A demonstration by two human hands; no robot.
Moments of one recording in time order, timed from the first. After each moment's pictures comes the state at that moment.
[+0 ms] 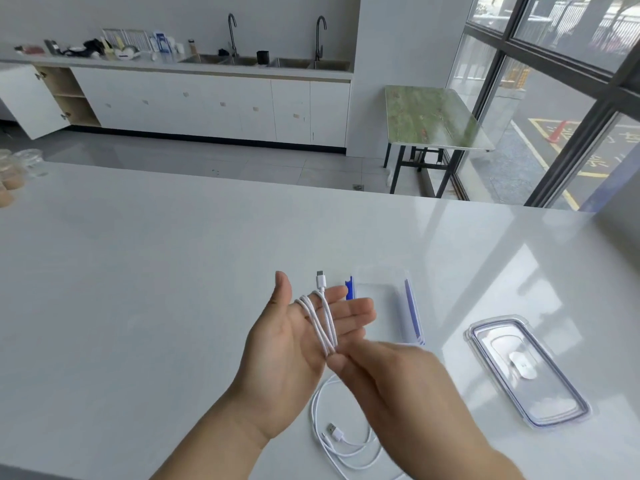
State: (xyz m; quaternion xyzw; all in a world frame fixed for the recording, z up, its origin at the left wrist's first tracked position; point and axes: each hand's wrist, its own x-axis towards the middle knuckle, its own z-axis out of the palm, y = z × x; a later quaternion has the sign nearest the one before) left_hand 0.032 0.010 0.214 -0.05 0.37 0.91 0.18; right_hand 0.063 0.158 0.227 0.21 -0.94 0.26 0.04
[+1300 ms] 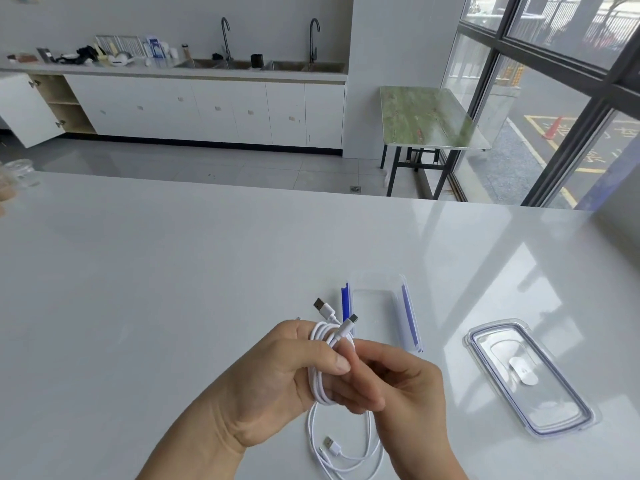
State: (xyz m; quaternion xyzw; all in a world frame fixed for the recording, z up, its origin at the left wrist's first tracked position) left_hand 0.019 0.004 0.230 0.12 0.52 0.78 0.33; right_hand 0.049 0.154 0.183 0.00 -0.61 0.79 0.00
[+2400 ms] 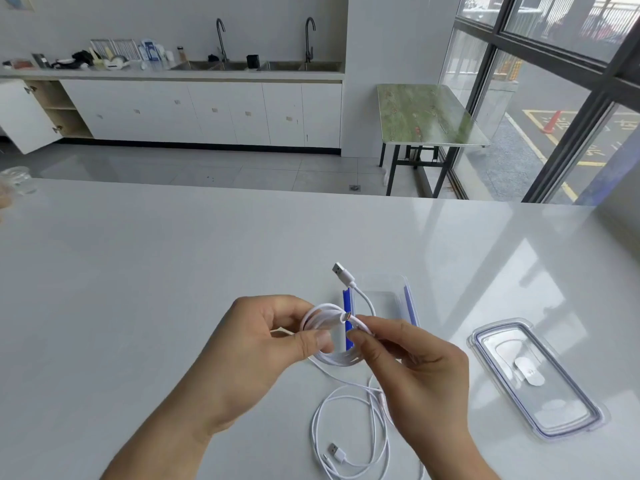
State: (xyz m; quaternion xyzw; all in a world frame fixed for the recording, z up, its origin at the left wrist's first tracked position) left_hand 0.016 -0.014 0.257 0.00 0.79 0.61 0.10; right_hand 0.027 0.165 0.194 0.03 -0.73 0.66 0.17
